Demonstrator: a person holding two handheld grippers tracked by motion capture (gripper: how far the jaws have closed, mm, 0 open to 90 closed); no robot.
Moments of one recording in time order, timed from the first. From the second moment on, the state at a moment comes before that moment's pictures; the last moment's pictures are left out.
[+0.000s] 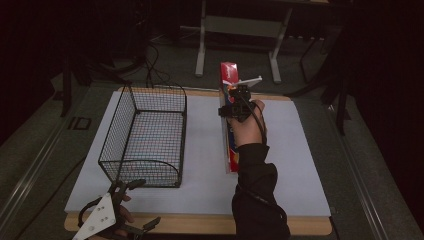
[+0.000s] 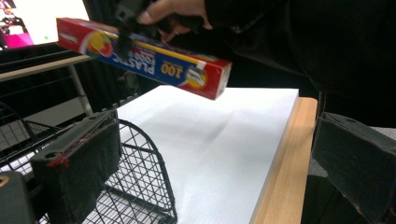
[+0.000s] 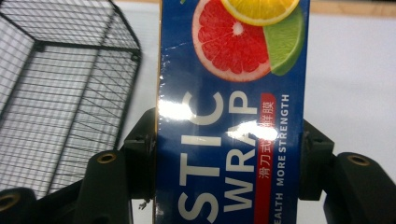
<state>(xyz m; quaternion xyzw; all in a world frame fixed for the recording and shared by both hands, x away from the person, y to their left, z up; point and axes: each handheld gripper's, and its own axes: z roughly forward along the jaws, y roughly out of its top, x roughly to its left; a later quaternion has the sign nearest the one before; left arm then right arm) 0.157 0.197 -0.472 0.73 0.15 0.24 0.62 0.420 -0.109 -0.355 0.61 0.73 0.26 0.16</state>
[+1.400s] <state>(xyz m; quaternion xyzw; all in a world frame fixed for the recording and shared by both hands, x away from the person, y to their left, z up) 0.154 0.197 -0.473 0.73 0.14 0.23 0.63 0.401 0.048 -0.299 0.44 0.81 0.36 0.16</state>
